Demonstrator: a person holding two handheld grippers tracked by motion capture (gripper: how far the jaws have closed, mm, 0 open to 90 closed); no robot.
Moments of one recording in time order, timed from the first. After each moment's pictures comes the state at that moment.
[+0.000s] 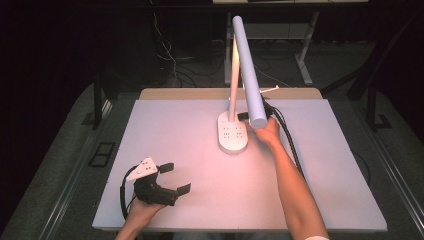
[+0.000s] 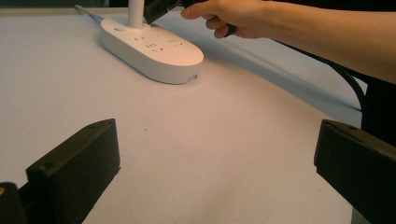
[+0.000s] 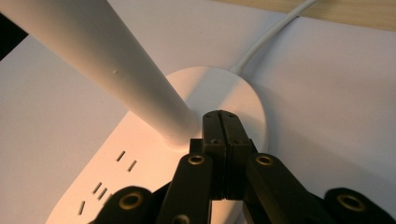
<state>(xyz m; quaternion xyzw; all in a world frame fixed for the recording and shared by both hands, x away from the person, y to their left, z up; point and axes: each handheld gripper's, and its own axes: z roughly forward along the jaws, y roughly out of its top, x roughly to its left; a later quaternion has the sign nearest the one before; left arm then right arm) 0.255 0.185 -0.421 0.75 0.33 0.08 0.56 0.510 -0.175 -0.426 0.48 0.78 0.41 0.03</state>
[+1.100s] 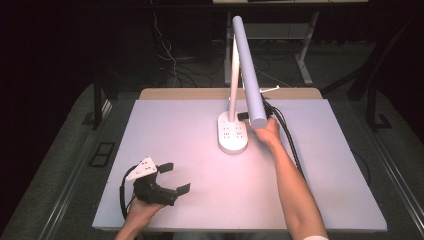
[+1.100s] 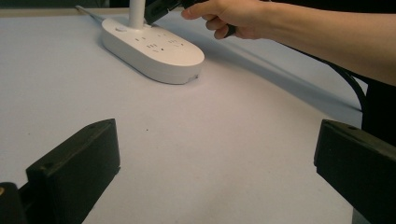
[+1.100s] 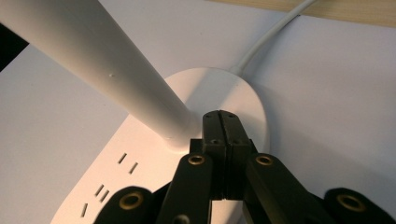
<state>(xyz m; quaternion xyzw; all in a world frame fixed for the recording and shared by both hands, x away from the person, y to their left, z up) 0.255 0.185 -0.421 0.75 0.34 0.08 0.56 0.512 -0.176 -0.427 0.48 0.77 0.41 0.01</state>
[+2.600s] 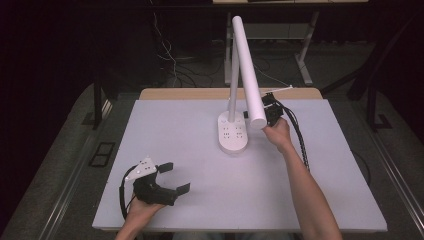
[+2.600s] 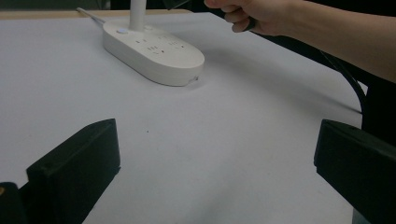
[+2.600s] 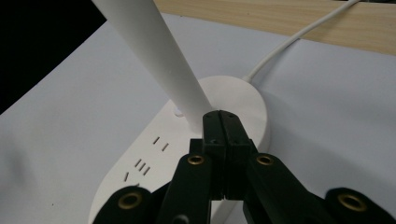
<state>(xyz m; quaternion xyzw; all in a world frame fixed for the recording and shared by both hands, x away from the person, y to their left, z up) 0.255 0.186 -0.420 0.75 0.33 0.09 0.56 0.486 -0.203 -0.403 0.45 0.77 0.45 0.02</state>
